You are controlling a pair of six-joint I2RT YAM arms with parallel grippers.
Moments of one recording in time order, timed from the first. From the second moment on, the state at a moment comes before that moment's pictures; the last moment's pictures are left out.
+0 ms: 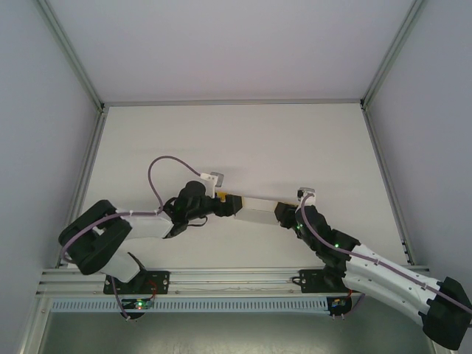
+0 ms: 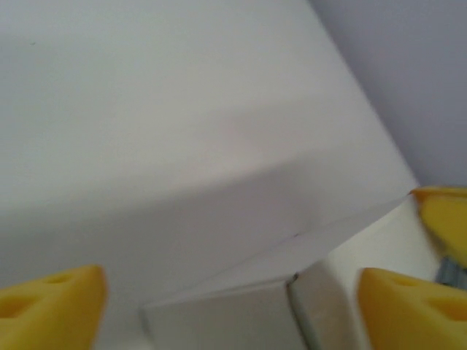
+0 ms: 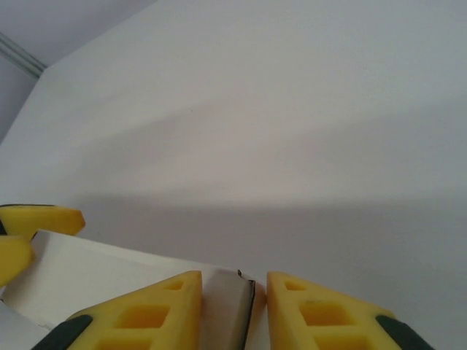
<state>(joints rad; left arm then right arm) -0.71 1.47 0.48 0.53 0.28 -0.64 0.82 0.64 0.23 -0.12 0.32 0.79</state>
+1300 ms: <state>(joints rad) -0.71 0.60 0.51 -0.60 -0.38 -0.67 0.77 1.51 1.05 -0.84 -0.09 -0.53</state>
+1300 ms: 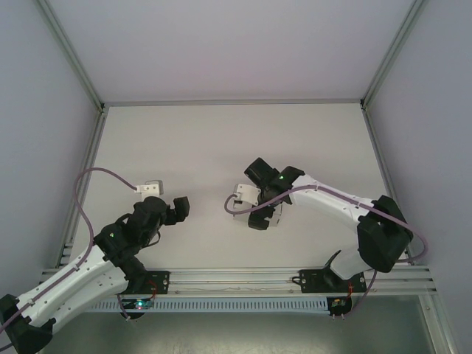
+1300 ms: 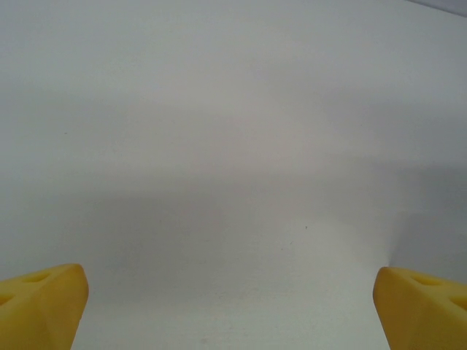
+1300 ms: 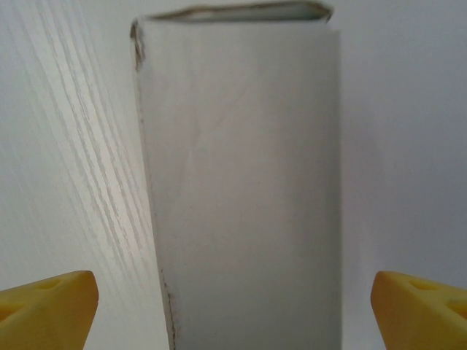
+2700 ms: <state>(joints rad) -0.71 0.59 0.50 -0.62 -0.38 -0.69 0.95 1.78 0.88 0.07 0.67 -0.99</state>
